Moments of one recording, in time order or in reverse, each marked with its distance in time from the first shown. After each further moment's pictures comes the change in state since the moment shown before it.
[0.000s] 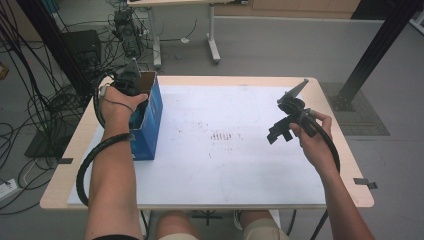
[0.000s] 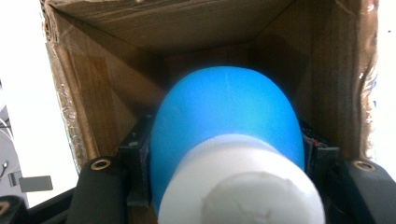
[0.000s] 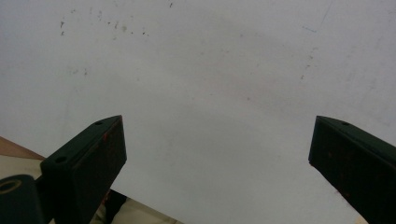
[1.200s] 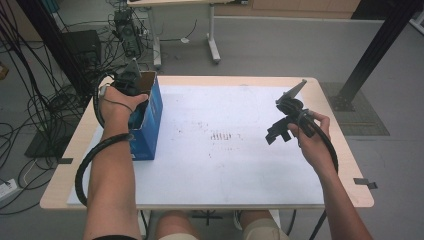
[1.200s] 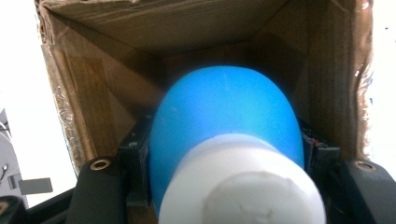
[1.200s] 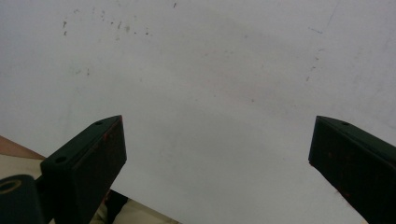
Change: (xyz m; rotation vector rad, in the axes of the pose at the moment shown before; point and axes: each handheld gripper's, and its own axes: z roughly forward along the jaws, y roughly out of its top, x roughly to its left) left arm 0.001 0.000 0.000 0.000 -0.009 0.011; right arm 0.002 0.002 0.003 0.003 0.006 -0.004
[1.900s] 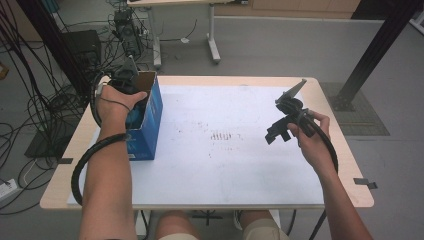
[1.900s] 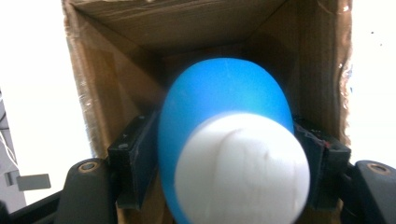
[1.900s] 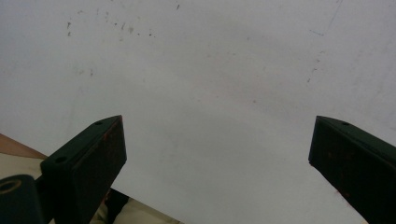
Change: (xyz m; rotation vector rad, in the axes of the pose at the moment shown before) left arm 0.008 -0.006 -0.014 -0.014 -0.023 -0.019; right arm 0.003 0.000 -0.003 -0.003 0.001 -0.004
